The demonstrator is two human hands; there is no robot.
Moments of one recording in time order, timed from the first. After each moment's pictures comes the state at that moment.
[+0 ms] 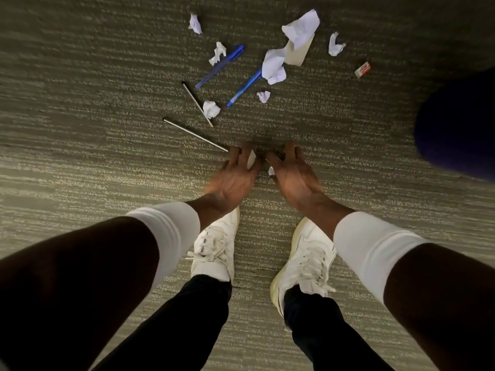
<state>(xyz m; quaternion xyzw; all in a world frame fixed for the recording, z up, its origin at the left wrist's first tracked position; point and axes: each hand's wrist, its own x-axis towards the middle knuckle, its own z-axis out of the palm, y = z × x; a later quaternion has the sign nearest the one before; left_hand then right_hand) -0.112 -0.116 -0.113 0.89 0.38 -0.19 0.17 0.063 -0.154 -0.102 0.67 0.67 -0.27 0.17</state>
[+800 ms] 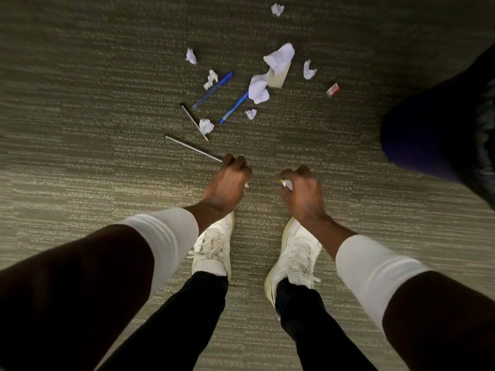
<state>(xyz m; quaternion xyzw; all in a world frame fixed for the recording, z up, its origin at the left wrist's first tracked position) -0.098 -0.100 -0.038 0.87 0.40 -0.12 0.25 0.094 -0.190 -0.034 0.79 0.52 -0.33 -0.06</state>
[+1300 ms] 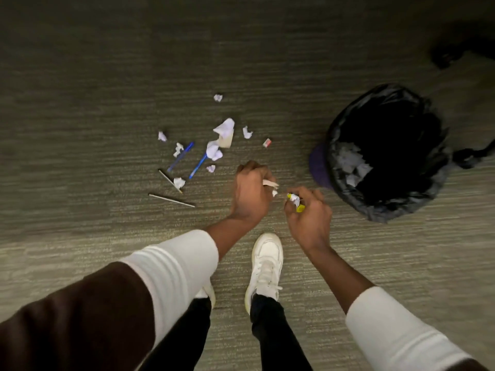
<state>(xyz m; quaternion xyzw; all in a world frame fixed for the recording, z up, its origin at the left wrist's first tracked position) 0.089 -0.081 0.148 0.76 0.51 0.11 0.39 0.188 -0.197 0.159 0.88 0.35 -0.25 -0.21</state>
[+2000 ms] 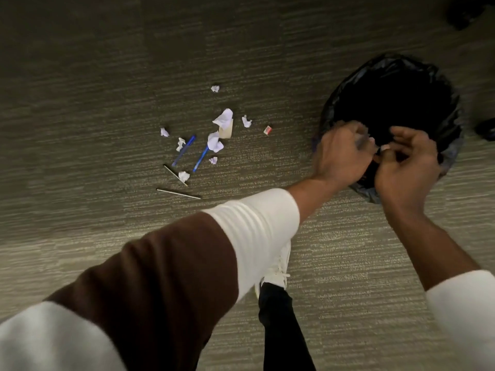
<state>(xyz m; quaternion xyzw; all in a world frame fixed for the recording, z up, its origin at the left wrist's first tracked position) 0.254 -0.119 0.191 0.71 0.46 0.09 0.52 0.326 -0.213 0.211 0.91 0.20 -0.14 -0.34</state>
